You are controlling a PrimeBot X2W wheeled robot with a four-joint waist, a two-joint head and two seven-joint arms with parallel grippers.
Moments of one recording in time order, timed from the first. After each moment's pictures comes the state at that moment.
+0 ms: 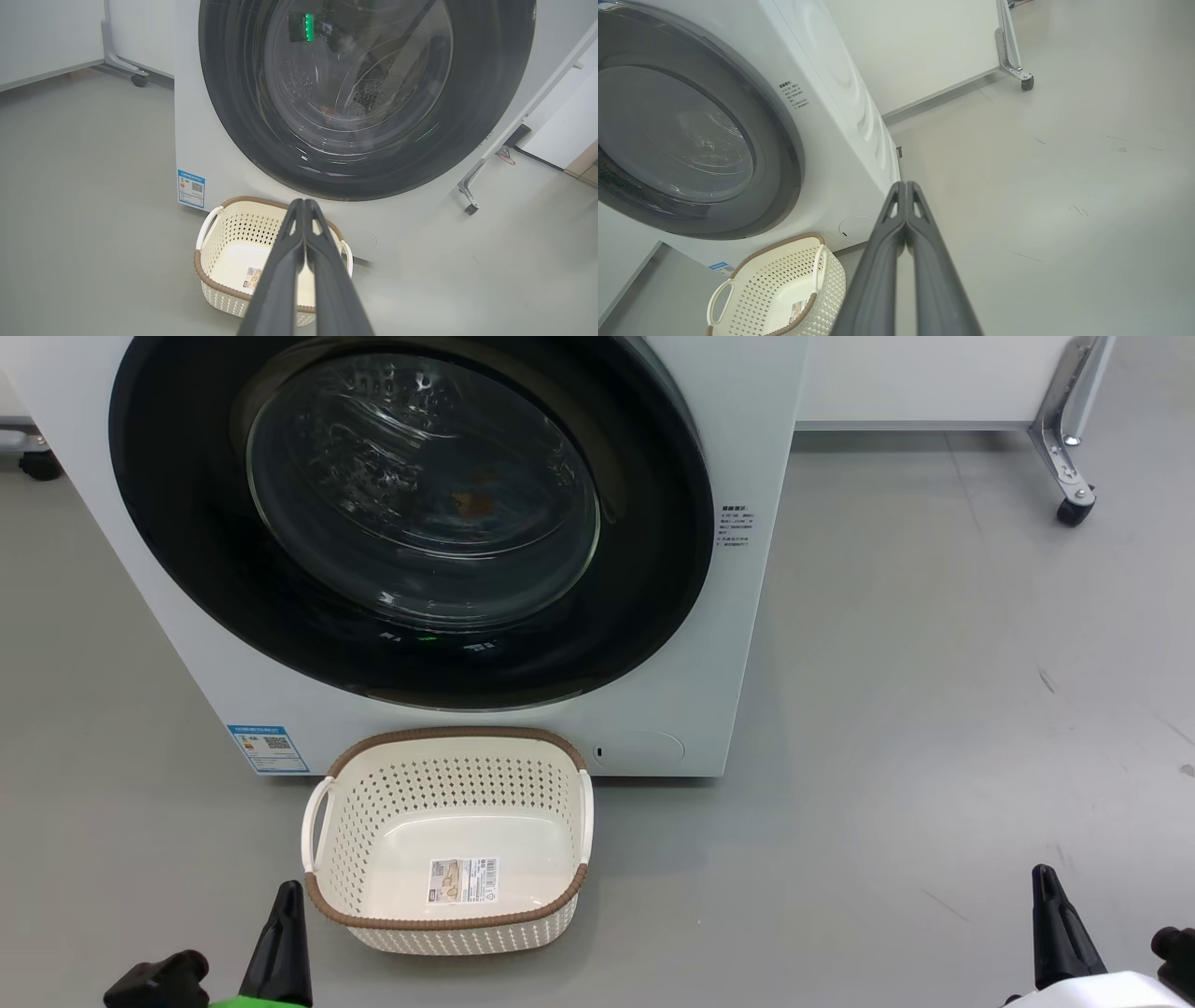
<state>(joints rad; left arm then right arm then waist) 0.15 0.04 -0.08 0.18 -0.57 -0.13 -0.20 0.18 -0.05 -0.08 0.20 0.50 0.12 -0.18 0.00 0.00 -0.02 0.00</state>
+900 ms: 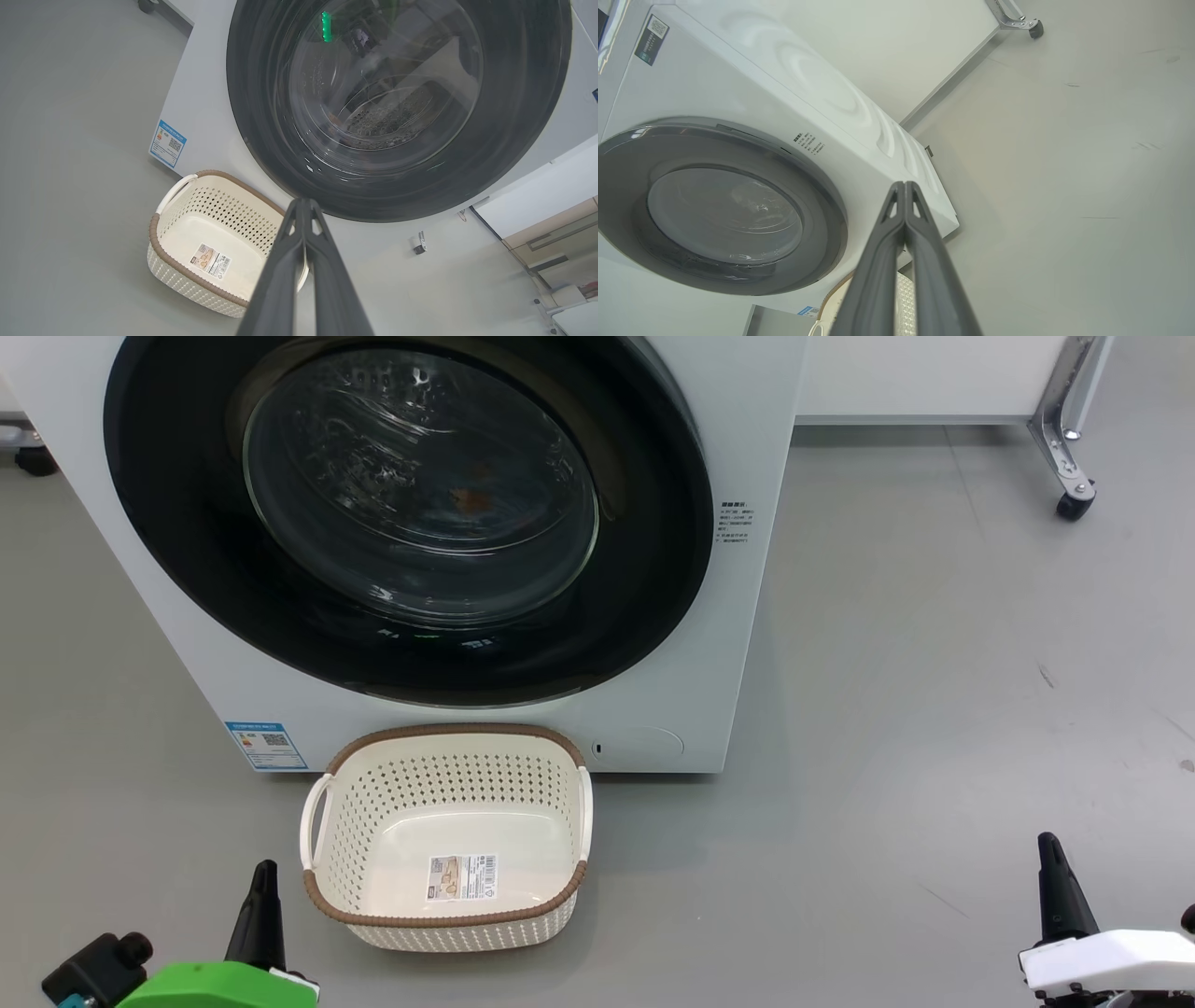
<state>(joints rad) 0.09 0.06 -0.06 0.20 -0.94 -0.12 -0.12 0.10 -0.04 -0.10 0.22 0.86 0.12 -0.07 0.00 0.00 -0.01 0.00</state>
